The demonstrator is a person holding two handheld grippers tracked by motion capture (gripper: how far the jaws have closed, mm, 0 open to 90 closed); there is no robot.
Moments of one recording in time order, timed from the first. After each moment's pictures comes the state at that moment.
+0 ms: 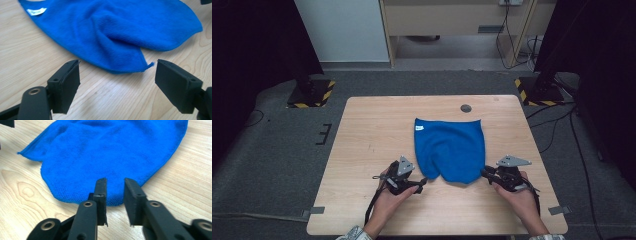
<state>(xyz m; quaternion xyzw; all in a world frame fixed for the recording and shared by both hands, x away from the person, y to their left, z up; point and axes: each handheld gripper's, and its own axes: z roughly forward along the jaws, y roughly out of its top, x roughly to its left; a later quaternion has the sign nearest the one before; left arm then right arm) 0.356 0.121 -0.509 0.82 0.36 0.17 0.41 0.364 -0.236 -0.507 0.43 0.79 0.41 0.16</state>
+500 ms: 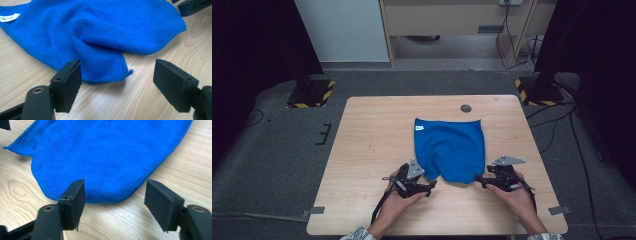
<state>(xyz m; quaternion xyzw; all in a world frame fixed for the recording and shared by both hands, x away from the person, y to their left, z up) 0.355 0.099 -0.518 0.83 0.33 0.16 0.42 0.372 -0.228 -0.521 0.45 0.79 0.39 0.13</state>
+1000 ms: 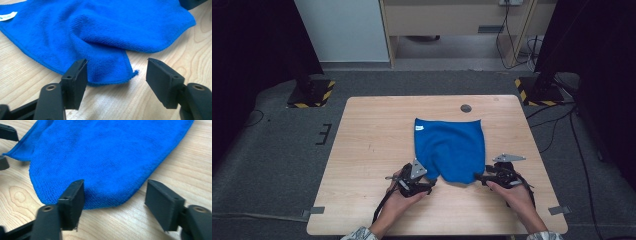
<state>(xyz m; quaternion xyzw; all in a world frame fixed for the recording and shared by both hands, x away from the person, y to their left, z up) 0.361 0.095 -0.524 0.84 0.33 0.17 0.41 0.383 -0.231 -0.527 0.47 0.78 0.41 0.09</state>
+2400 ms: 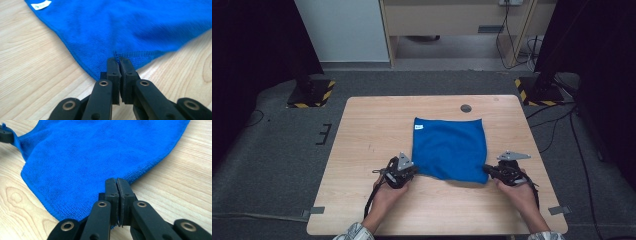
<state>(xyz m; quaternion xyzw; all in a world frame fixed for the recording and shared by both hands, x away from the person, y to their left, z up) 0.378 0.136 -0.517 0.83 0.35 0.18 0.38 0.383 -0.243 -0.514 0.45 0.78 0.40 0.13</state>
